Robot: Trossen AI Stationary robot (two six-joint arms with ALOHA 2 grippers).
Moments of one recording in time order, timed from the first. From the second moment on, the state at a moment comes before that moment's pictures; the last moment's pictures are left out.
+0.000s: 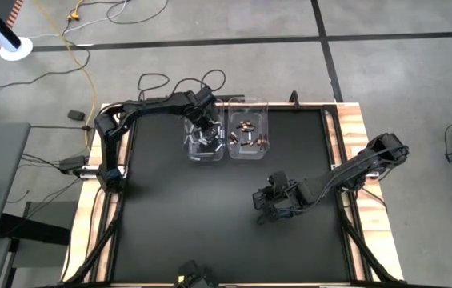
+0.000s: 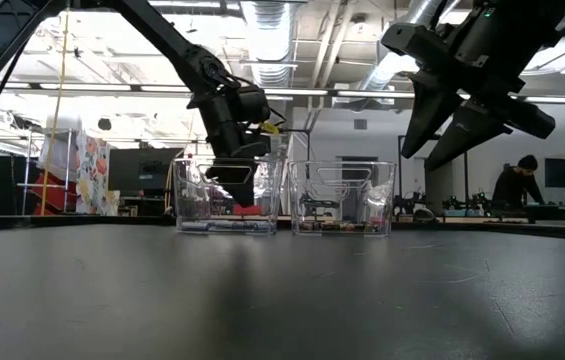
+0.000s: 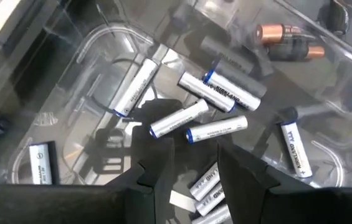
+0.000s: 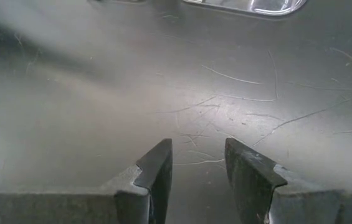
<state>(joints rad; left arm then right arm) 0.63 1.95 1.43 -0.61 0.09 0.07 0.43 1.56 0.98 -0.63 0.63 1.57</state>
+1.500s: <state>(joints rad) 0.19 1.48 1.28 -0.66 -0.17 -0.38 0.55 1.56 0.98 -0.69 0.62 1.06</state>
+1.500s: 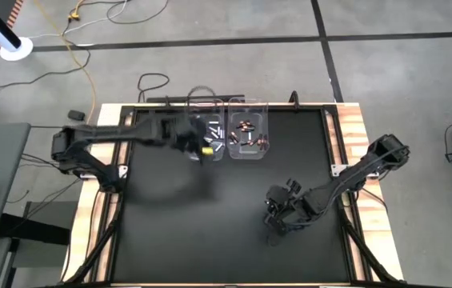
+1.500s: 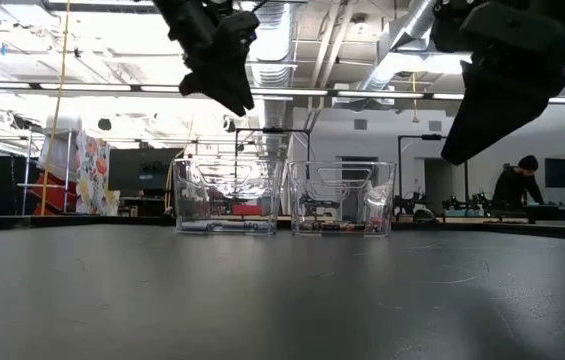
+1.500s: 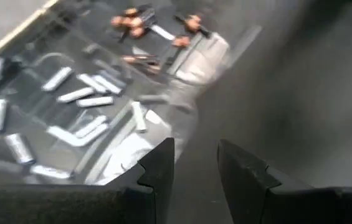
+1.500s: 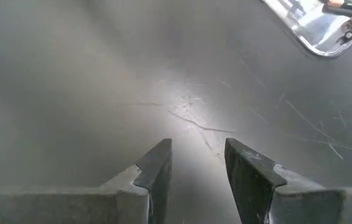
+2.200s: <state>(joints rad) -0.13 1.28 0.51 0.29 -0.18 -0.47 0.52 1.56 0.98 -0.79 0.63 1.06</state>
